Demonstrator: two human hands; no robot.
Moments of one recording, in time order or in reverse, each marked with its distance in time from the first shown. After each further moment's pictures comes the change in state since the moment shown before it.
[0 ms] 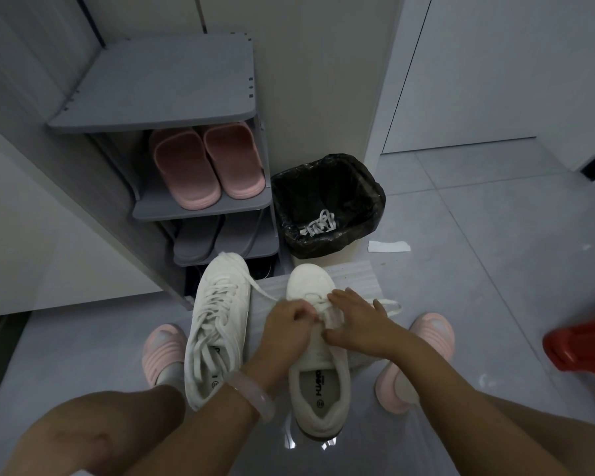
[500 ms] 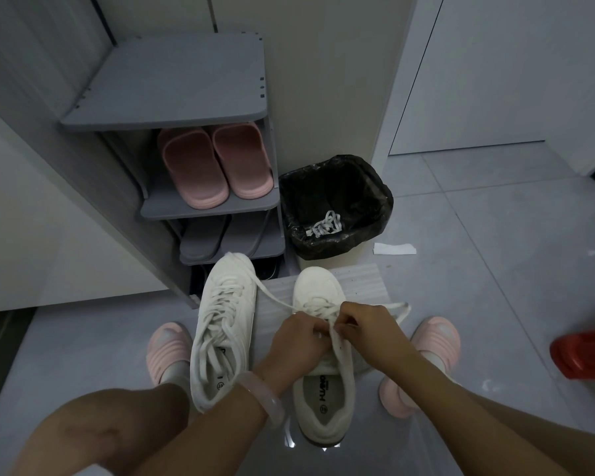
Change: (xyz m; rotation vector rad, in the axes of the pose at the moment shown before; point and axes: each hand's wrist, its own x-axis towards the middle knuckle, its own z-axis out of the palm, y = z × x) left_hand -0.001 -0.012 0.003 0.335 -0.191 0.208; right_hand -0.005 0.001 0.010 0.095 0.301 -0.130
